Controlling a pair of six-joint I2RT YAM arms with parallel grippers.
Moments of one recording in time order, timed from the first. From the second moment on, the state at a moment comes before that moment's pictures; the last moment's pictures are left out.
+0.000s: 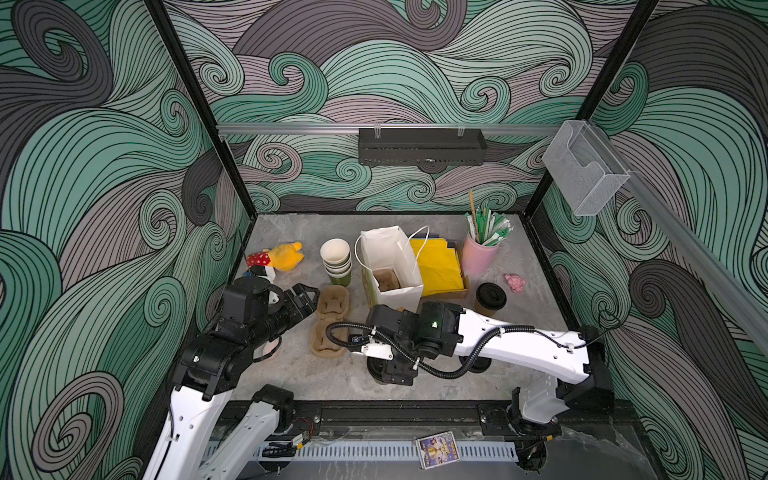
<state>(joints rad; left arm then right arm) -0.27 0.70 1.10 -1.11 0.14 -0.80 1.31 1.57 1.51 -1.17 0.04 -0.18</state>
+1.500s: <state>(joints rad) -0.27 0.85 0.86 -1.11 0.69 -0.48 1.34 1.70 1.49 -1.14 0.10 0.64</state>
